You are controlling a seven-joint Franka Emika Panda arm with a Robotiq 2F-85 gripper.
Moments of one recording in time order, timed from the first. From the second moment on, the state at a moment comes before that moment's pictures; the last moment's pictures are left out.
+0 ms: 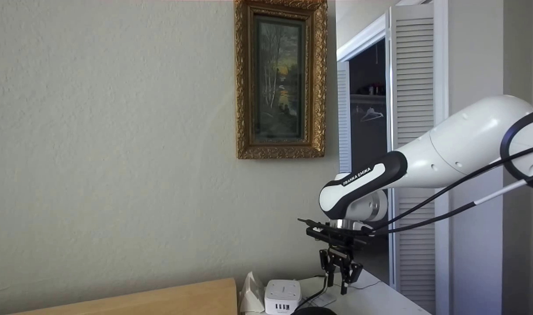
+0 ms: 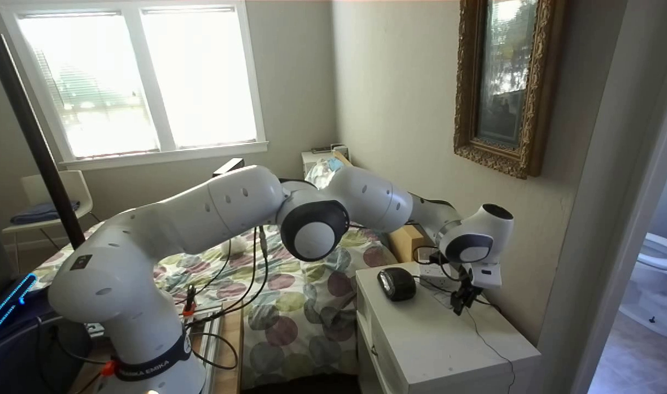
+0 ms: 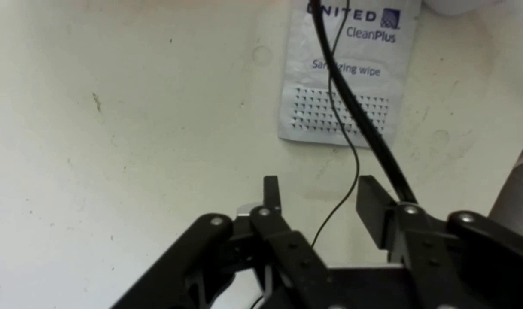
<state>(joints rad) 0.03 1.25 0.01 -0.87 0.15 2.11 1.20</state>
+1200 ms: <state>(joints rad) 0.07 1.25 0.00 -0.80 0.15 2.11 1.18</state>
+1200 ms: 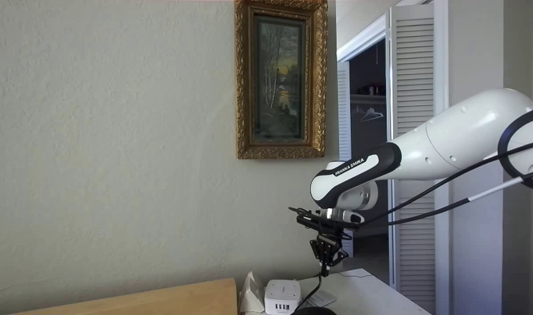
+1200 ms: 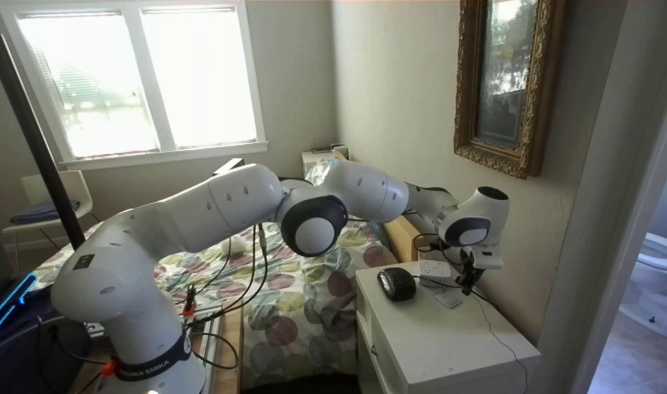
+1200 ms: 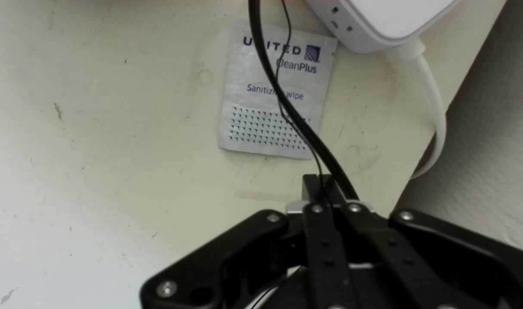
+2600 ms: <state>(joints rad) 0.22 0.91 0.00 -1.21 0.14 2.13 1.15</state>
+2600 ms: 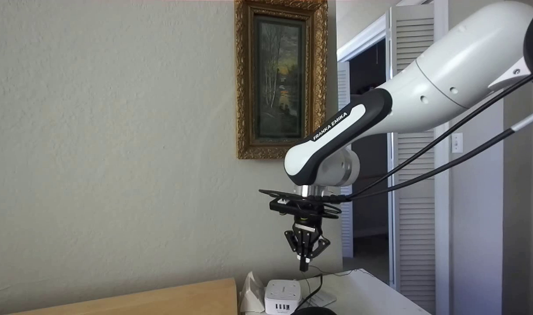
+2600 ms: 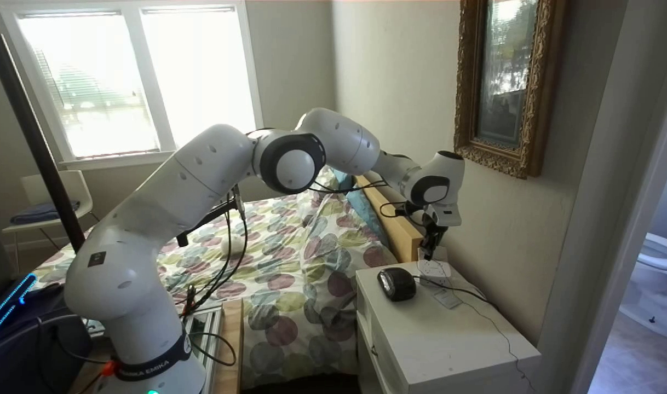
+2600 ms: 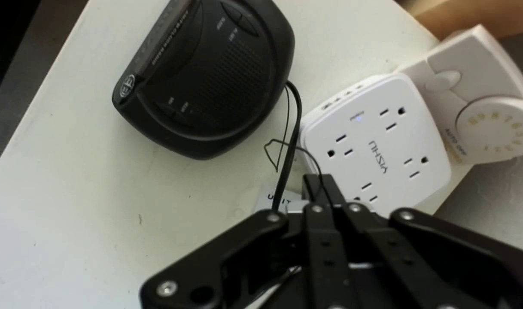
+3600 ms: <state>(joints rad) 0.19 0.83 0.18 -1.37 0.22 2.15 0.42</state>
